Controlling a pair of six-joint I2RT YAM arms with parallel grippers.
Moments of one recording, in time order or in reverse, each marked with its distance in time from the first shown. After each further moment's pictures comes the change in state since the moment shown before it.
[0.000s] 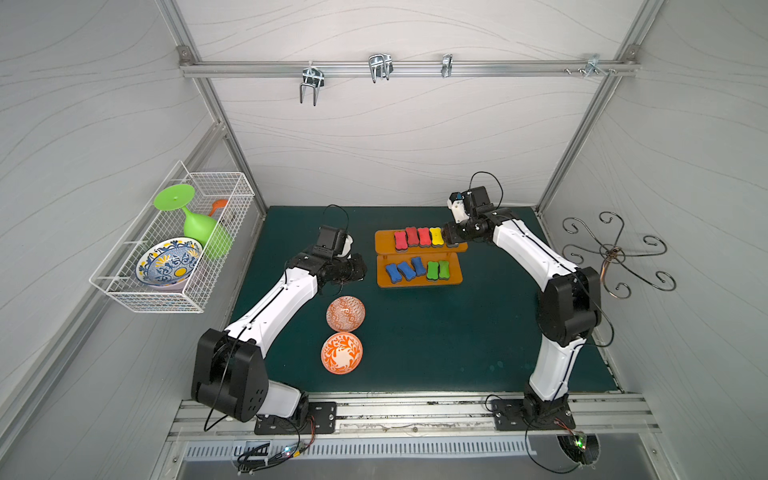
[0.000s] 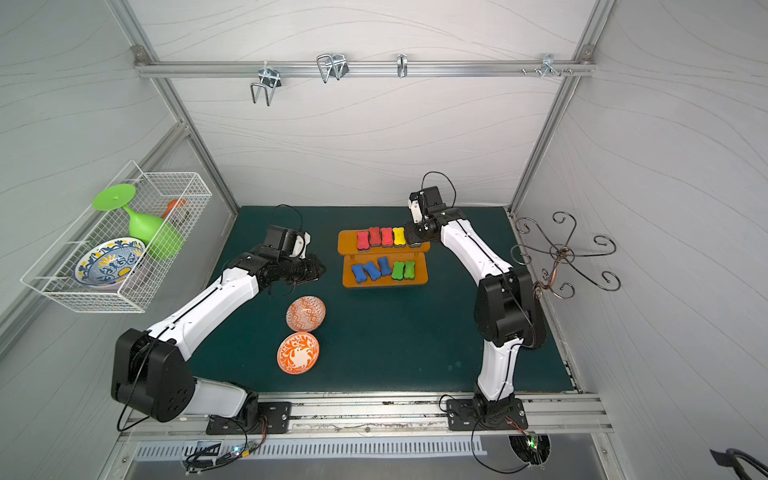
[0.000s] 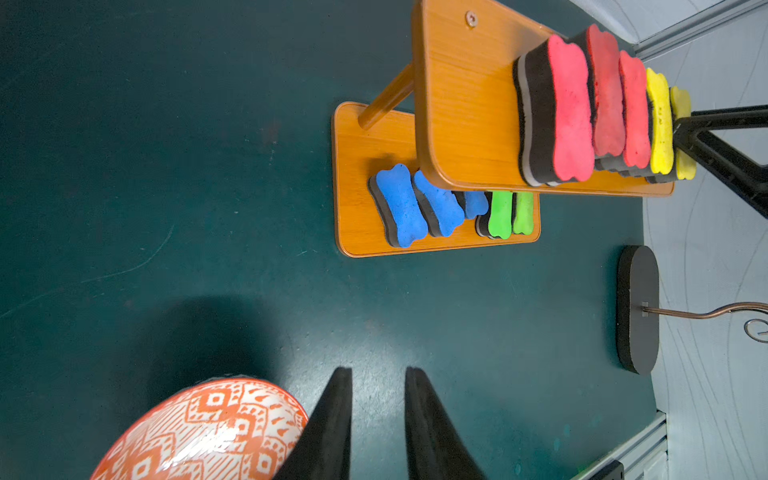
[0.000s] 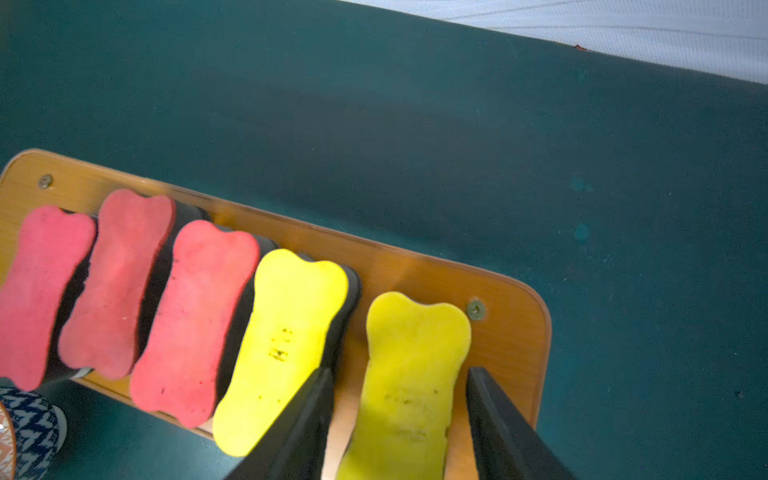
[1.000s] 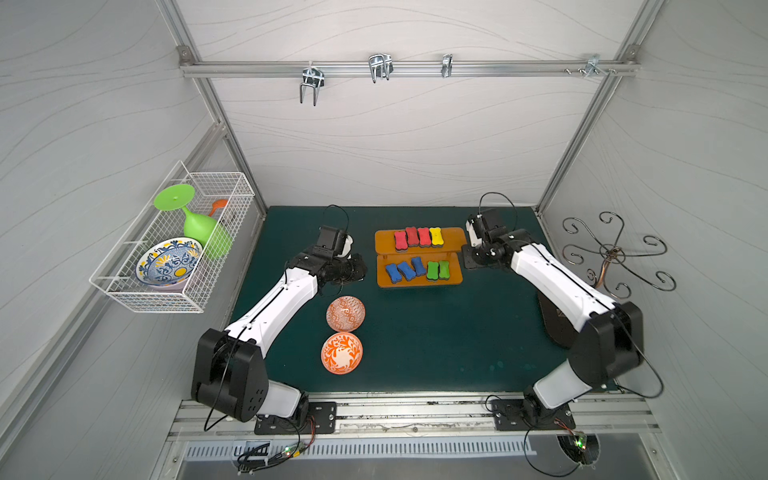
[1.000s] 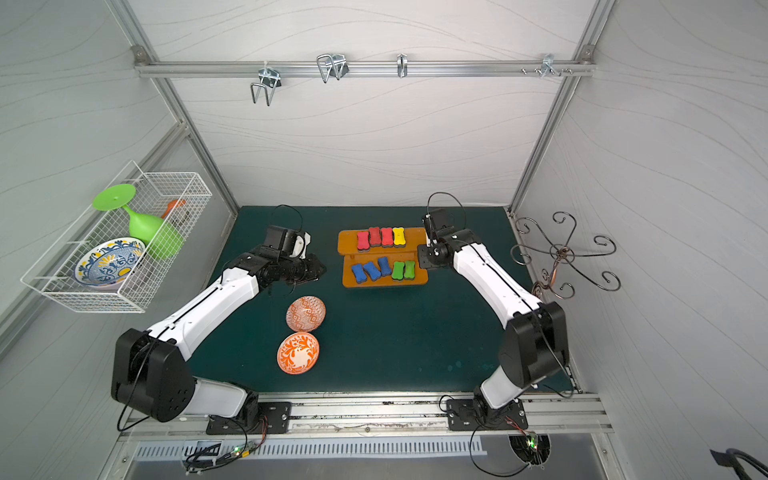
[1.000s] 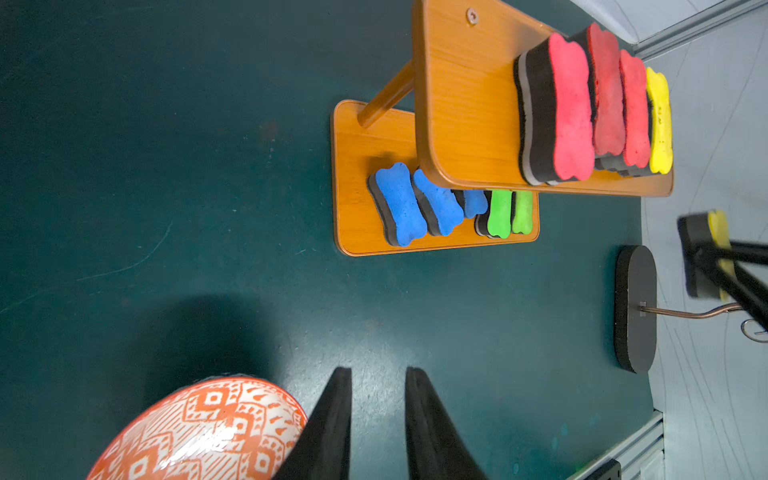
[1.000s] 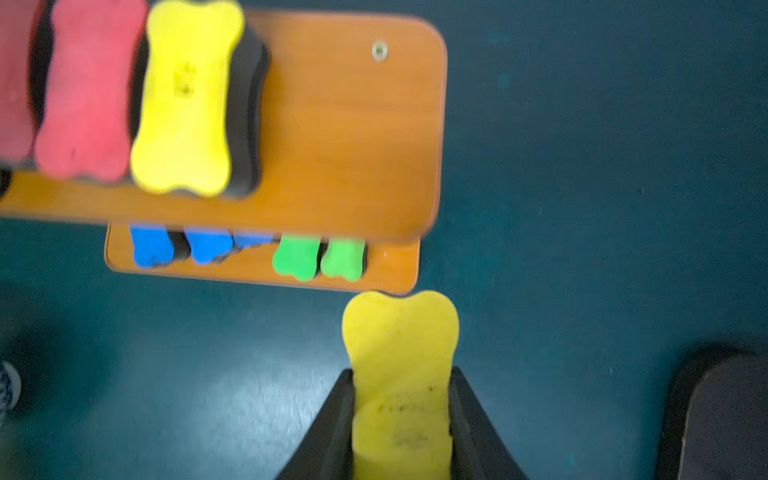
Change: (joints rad) left arm 0.000 0.000 -0.002 0.001 0.008 -0.008; right arm 0.085 -0.413 -0.396 -0.145 0.201 0.189
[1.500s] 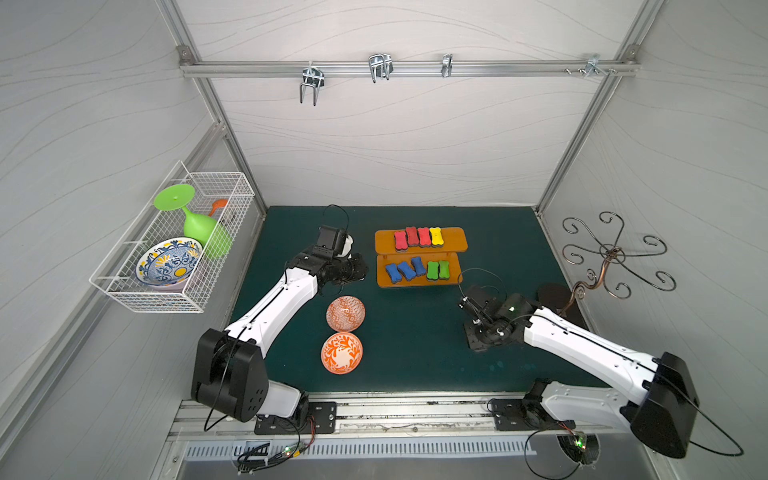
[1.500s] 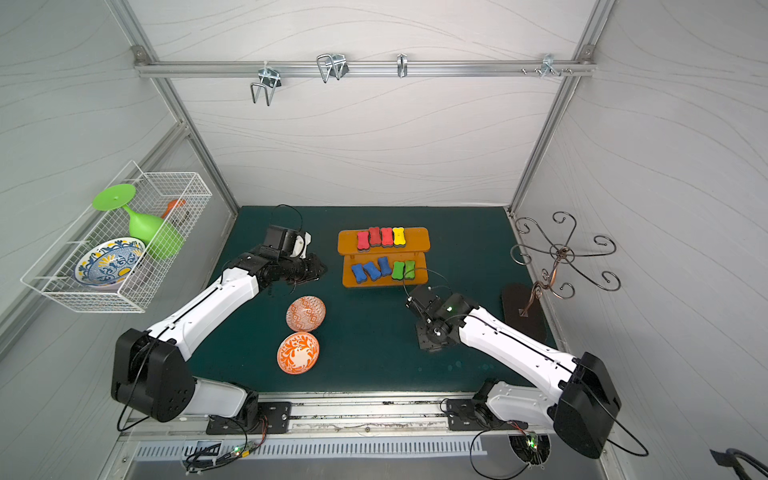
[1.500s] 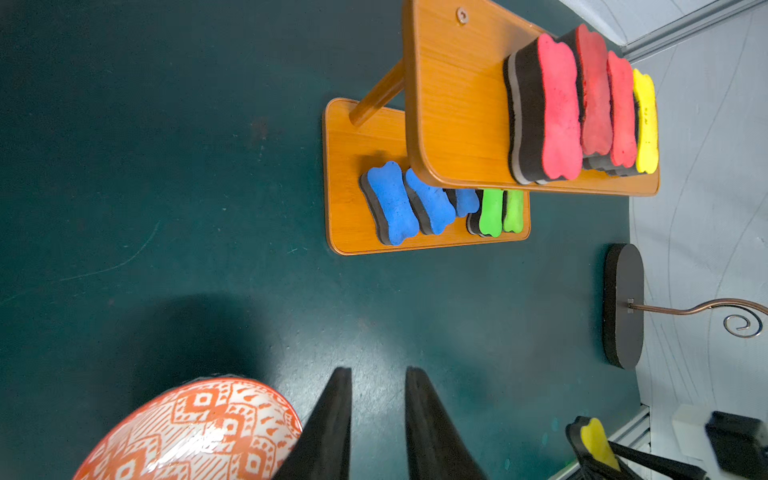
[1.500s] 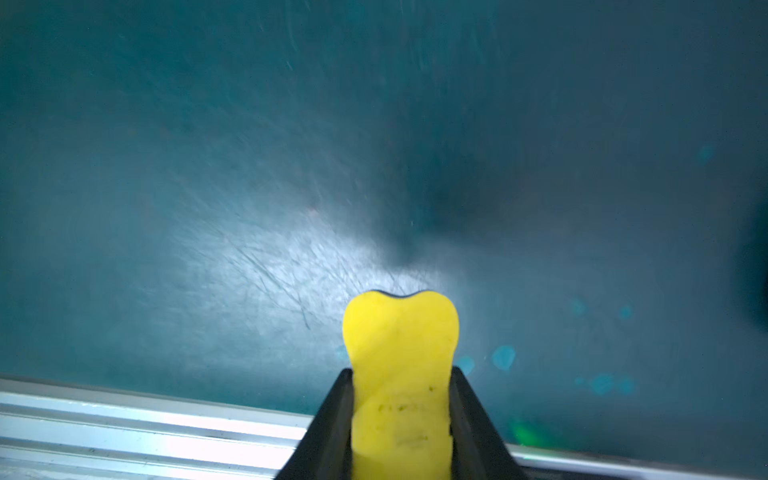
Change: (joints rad) left arm 0.000 -0.002 0.000 0.007 0.015 -0.008; right arm 0.390 -0.328 -0.487 -0.205 0.005 0.403
